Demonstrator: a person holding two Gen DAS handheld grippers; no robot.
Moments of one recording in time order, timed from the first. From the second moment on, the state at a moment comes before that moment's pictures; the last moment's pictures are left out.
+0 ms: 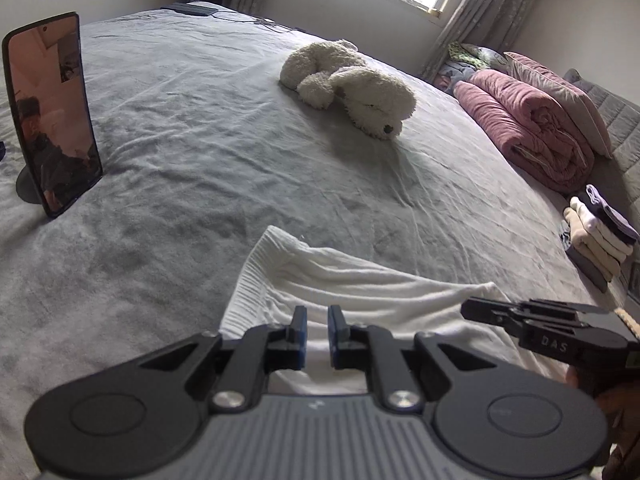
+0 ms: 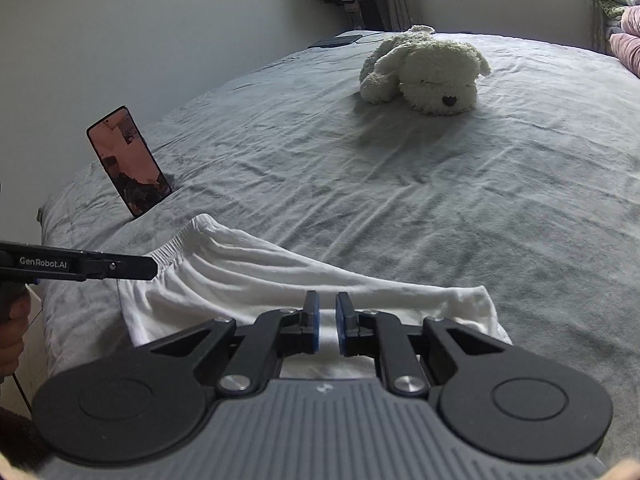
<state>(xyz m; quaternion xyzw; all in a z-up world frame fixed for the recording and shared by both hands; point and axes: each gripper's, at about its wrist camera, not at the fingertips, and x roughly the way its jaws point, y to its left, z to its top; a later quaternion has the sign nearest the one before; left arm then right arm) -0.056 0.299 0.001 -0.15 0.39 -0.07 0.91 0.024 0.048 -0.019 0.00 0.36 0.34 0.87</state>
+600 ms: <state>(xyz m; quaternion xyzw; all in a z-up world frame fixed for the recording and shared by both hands) -0.067 0.302 -0.017 -0.09 0.45 -0.11 0.88 0.077 0.159 -0.032 -0.04 0.37 0.36 0.86</state>
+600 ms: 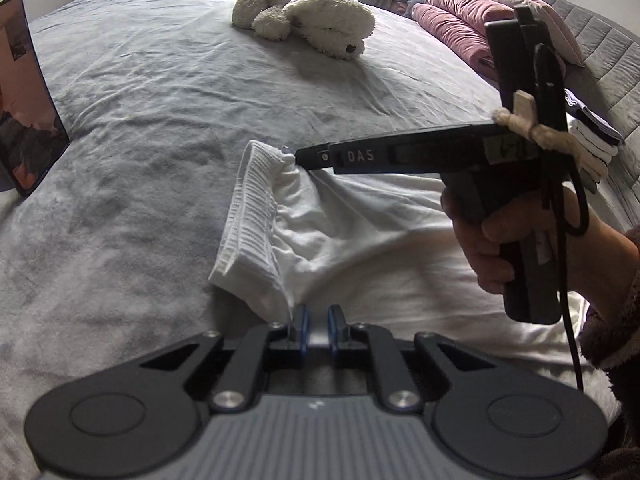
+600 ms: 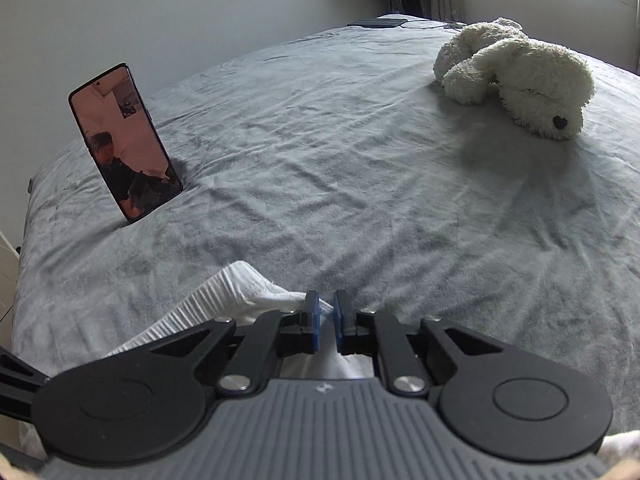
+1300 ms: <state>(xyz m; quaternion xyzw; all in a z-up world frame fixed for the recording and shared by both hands) -0.020 0.293 -0.018 -0.12 0.41 -0.12 0.90 -0.007 0.068 -0.018 -0.02 0.33 0.33 0.88</state>
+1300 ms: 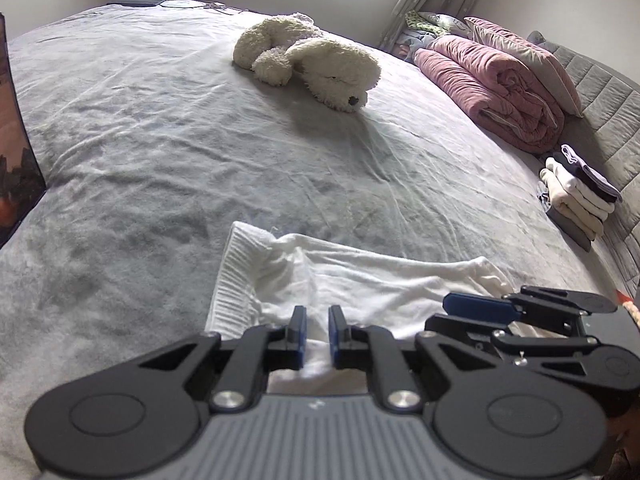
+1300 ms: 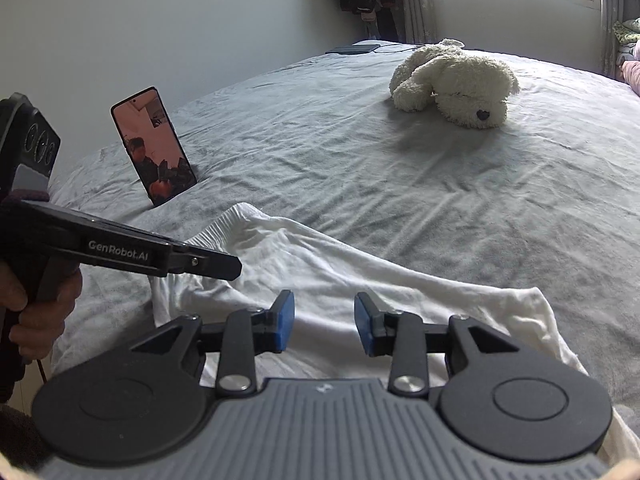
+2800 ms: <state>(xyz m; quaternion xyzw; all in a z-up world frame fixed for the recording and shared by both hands) -0.010 0.296 -0.033 -0.08 0.35 -0.03 0.93 -0.088 0.131 -0.049 -0.09 0.32 0.36 0.87</state>
